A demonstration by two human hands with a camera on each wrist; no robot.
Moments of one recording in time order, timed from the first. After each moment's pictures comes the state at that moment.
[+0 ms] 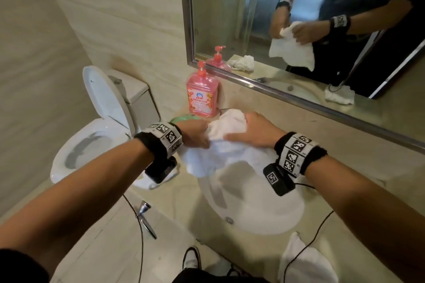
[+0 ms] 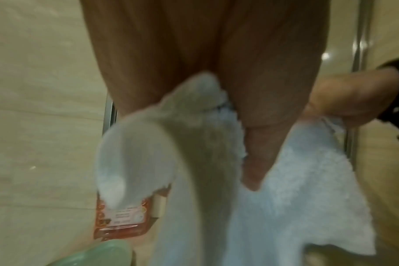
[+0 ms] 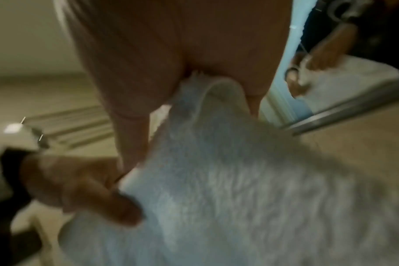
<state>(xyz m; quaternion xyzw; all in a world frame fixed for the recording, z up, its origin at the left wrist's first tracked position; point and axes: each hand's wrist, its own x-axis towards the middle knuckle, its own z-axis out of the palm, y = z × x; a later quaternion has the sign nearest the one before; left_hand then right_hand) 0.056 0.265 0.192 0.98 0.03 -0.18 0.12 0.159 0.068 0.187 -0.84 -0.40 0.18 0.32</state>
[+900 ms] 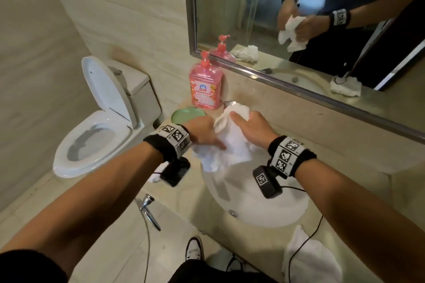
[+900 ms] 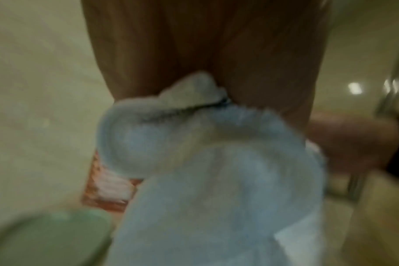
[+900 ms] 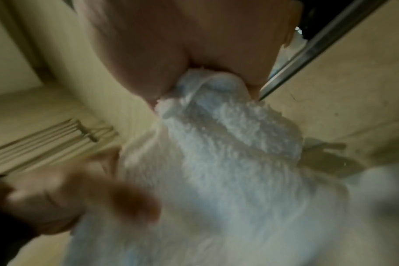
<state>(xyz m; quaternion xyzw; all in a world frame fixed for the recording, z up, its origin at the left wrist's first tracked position) 0.053 0.254 0.175 0.96 0.09 -0.17 0.23 0.141 0.089 0.164 -0.86 -0.21 0.17 0.44</state>
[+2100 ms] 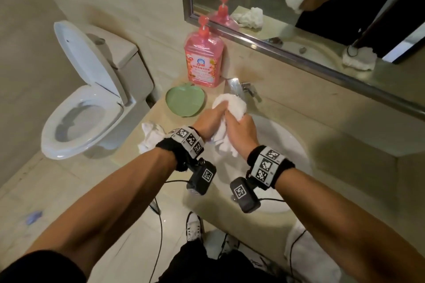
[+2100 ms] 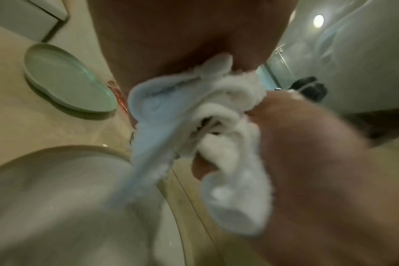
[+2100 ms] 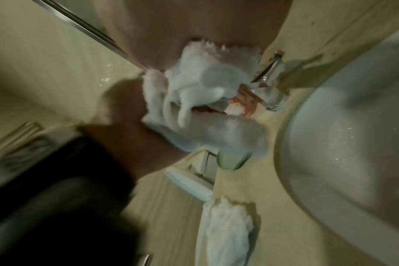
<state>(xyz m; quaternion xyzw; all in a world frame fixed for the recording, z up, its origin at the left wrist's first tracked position) 0.080 0.241 0.108 0.67 0.27 -0.07 0.69 0.116 0.130 0.087 -0.82 -0.04 0.19 0.53</state>
